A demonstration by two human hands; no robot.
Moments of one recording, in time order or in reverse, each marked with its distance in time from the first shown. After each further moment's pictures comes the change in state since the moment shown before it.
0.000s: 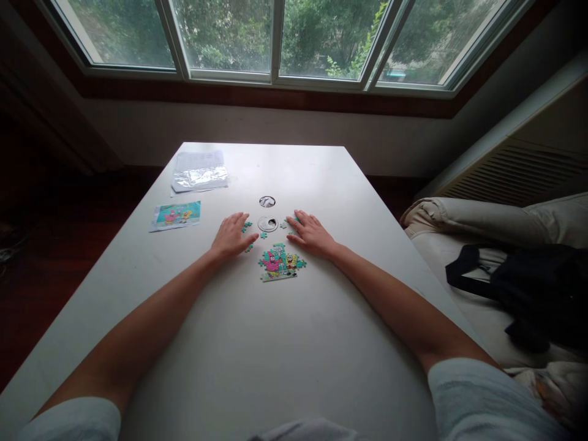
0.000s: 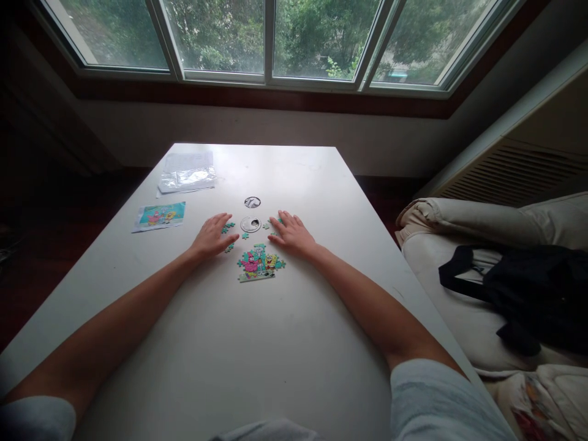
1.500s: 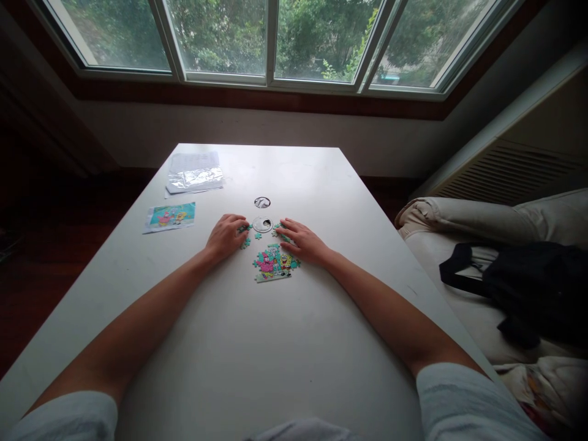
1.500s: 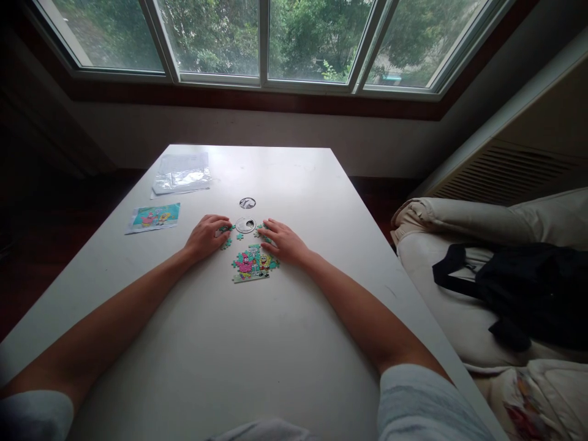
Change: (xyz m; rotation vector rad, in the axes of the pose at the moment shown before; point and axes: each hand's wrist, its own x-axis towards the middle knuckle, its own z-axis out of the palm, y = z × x) left_hand 0.005 0.005 -0.003 -0.102 0.159 0.210; right_hand -0.017 -0.006 0.004 0.213 0.128 -0.235
